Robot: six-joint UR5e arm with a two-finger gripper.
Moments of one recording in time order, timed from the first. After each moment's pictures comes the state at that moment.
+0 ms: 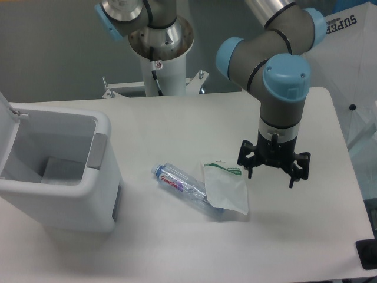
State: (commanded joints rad) arm 2.62 -1.96 -1.50 -1.01 1.50 0.95
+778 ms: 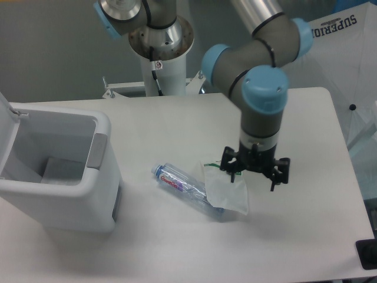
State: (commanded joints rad) arm 2.48 -1.99 -1.53 -1.00 1.60 0.71
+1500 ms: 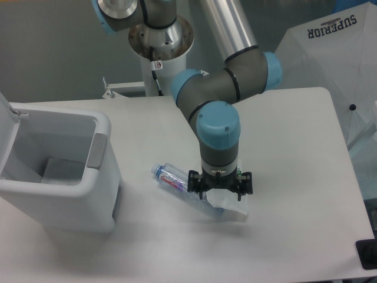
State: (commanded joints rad) arm 2.41 -2.05 -1.56 -1.00 1.66 0.42
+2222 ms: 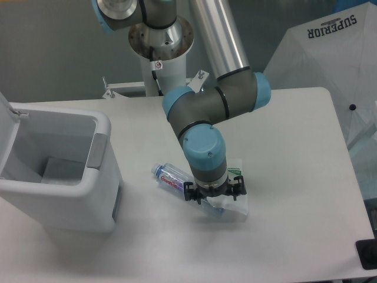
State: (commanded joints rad) arm 2.38 -2.10 -1.56 -1.00 1.72 0.29
